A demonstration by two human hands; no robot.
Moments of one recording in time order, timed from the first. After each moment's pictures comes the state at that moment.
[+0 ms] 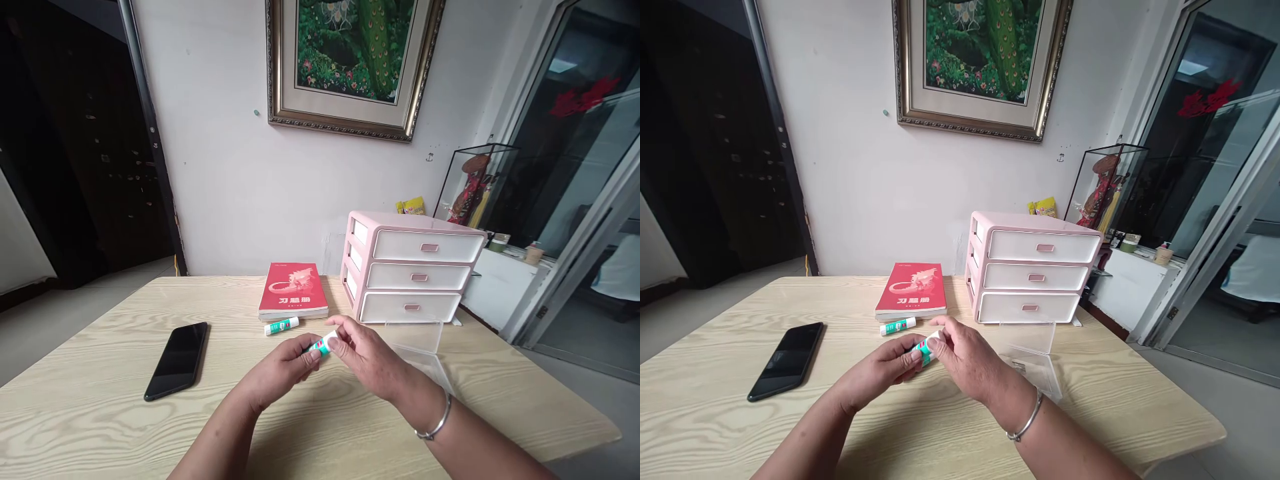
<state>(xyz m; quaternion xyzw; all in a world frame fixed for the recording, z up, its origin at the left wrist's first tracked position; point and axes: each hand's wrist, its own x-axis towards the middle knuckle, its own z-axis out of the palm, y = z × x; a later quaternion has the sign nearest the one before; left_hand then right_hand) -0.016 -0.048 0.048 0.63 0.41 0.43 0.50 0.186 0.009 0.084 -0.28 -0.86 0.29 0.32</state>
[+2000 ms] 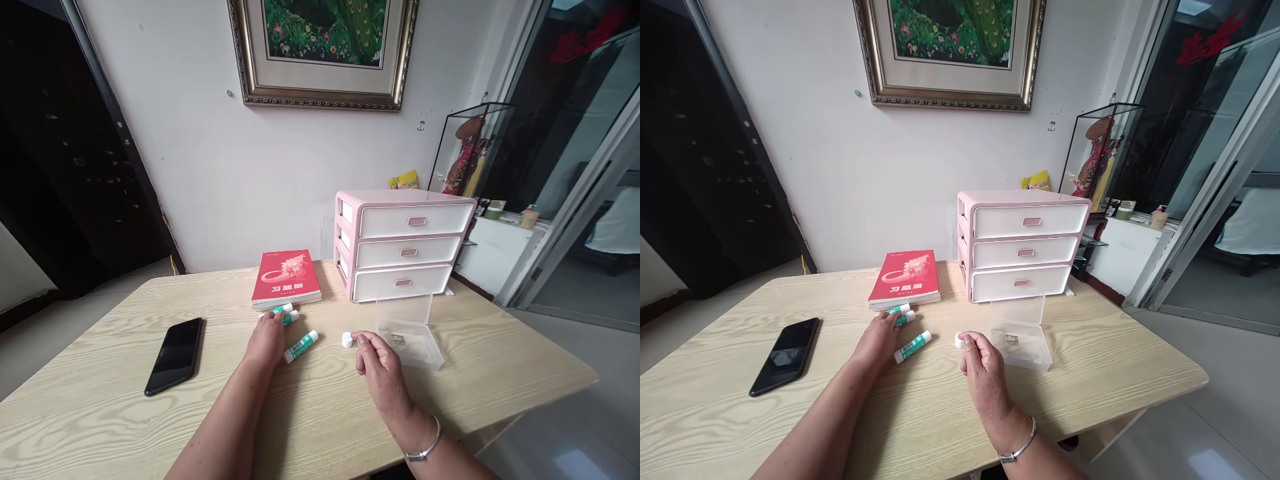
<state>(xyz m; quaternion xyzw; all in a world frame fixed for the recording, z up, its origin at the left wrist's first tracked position) -0.047 0.021 -0.022 0.62 0.76 0.20 0.01 0.211 -0.006 -0.017 -0.41 -0.59 0.43 0.54</state>
